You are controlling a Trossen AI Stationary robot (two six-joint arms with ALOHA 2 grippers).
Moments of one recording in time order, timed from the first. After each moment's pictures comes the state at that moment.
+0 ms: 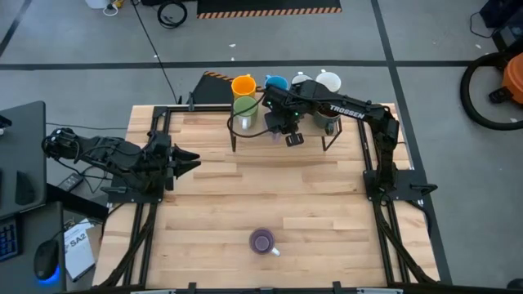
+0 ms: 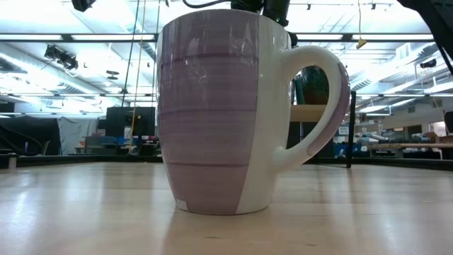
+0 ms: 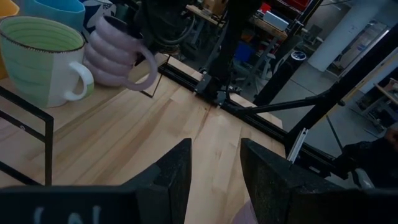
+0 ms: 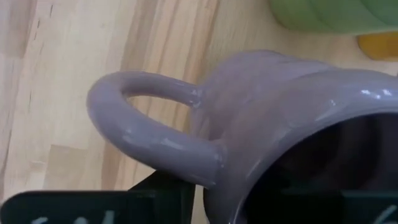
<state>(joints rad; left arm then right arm) -0.35 0.65 0.89 -0.50 -0.52 -0.62 -0.33 1.93 2.02 -1.34 0.09 -0.63</state>
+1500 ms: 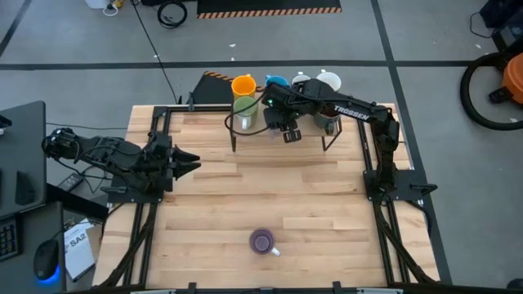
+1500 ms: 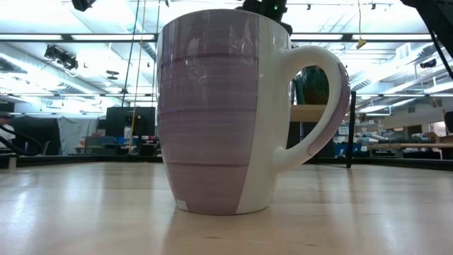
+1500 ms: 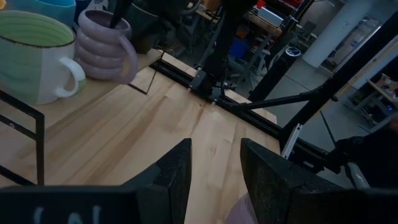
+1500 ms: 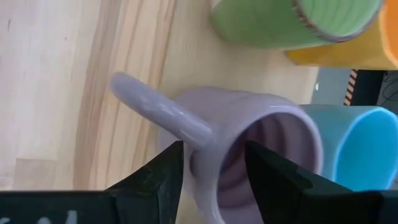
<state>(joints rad) -0.35 0.65 0.89 -0.50 -0.49 -0.62 -0.29 1.92 2.10 -1.34 0.23 -0.59</state>
